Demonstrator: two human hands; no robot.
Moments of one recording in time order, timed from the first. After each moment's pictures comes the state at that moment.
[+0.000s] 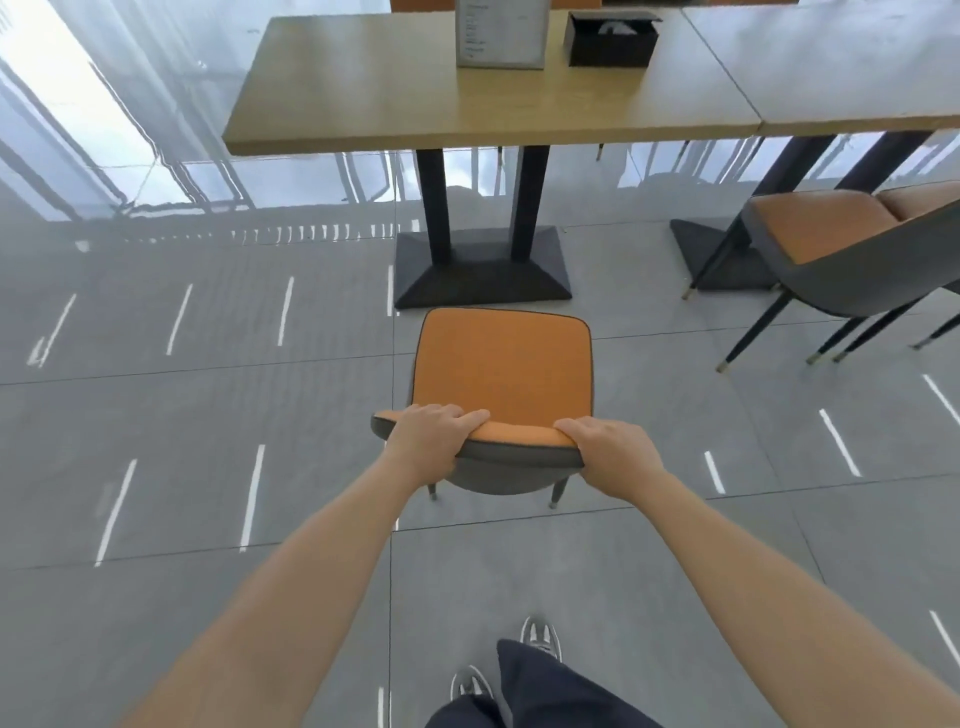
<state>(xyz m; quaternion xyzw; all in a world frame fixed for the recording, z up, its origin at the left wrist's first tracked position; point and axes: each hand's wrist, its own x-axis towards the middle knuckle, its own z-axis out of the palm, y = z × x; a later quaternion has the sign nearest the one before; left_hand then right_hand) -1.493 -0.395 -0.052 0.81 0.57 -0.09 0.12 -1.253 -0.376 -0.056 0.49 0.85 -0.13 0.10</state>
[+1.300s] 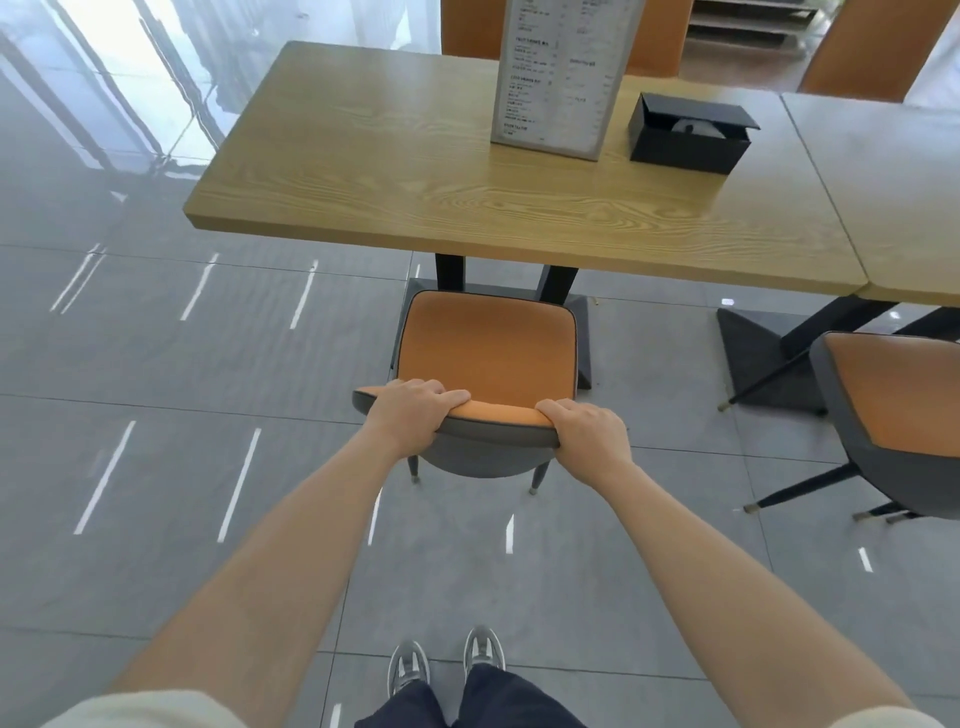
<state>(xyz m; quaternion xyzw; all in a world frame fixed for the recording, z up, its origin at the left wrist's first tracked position) -1.545 -0.039 -0.054 0.76 0.64 -0.07 0.12 -1.314 0.004 -0.056 0.47 0.87 -0.11 0.05</state>
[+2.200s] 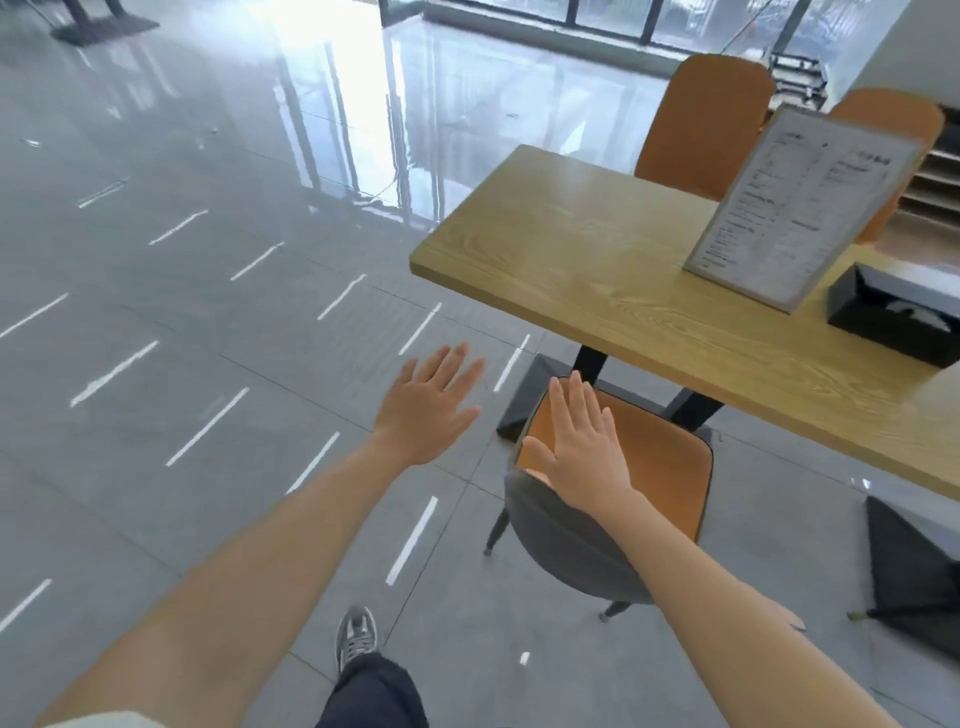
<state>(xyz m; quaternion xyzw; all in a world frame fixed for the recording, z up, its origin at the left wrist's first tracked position) -1.706 -0.101 0.007 0.60 0.80 0.03 0.03 -1.519 0.000 -0.002 0.35 0.92 -0.15 0.01</state>
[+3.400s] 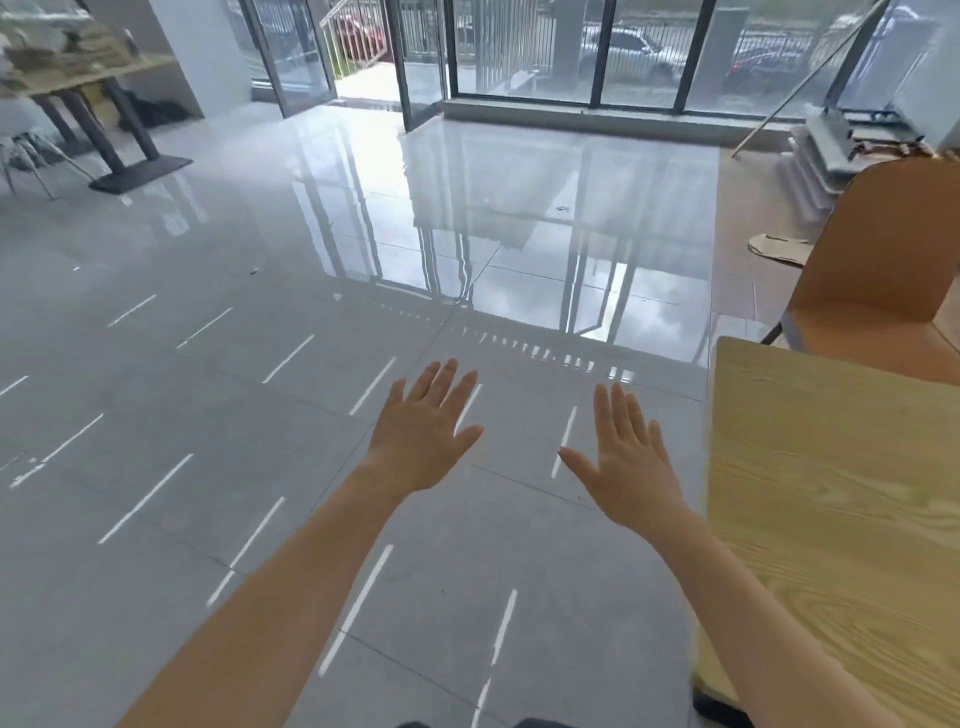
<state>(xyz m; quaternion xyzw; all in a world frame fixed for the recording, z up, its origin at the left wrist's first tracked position) -2.382 0.158 0.077 0.57 0.82 -0.01 0.03 -2.178 0.266 0.056 0.41 0.89 -0.19 -0.02</state>
